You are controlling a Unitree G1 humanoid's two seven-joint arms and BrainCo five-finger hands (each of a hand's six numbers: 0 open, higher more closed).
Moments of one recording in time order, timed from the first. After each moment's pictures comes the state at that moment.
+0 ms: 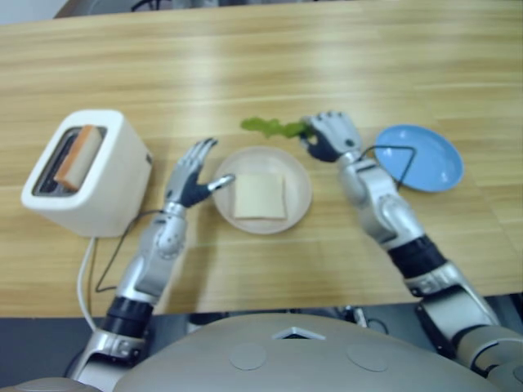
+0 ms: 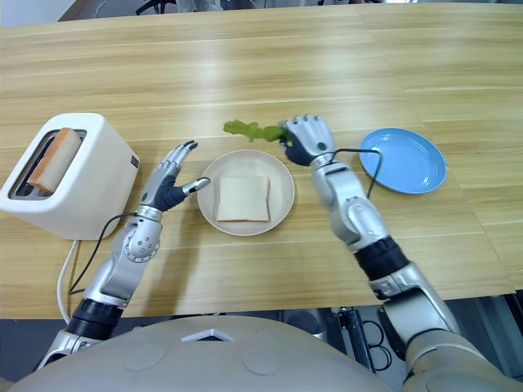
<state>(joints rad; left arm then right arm) 0.08 0.30 -0.15 -0.08 0.61 -0.13 0.15 -0.35 -0.41 0.44 0.11 -0.94 0.09 -0.08</state>
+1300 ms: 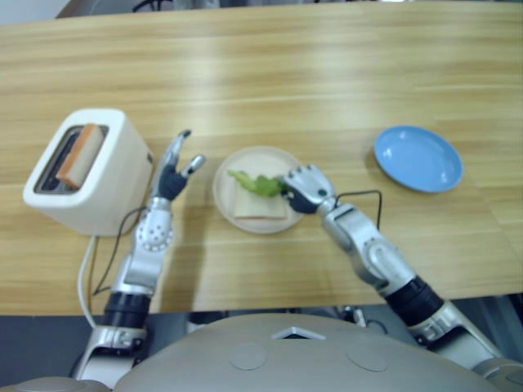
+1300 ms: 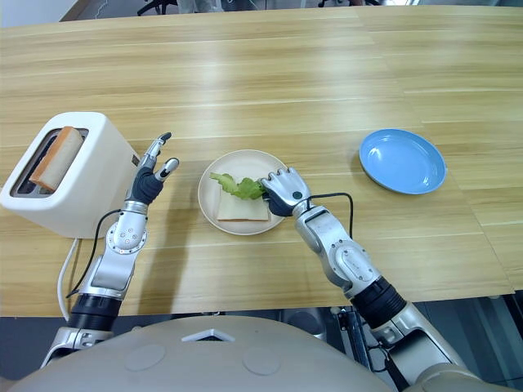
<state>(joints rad) 0.06 0.26 -0.06 -0.01 0.39 -0.16 0.12 -0.08 -0.48 0.54 -0.12 -1.11 0.05 0.07</state>
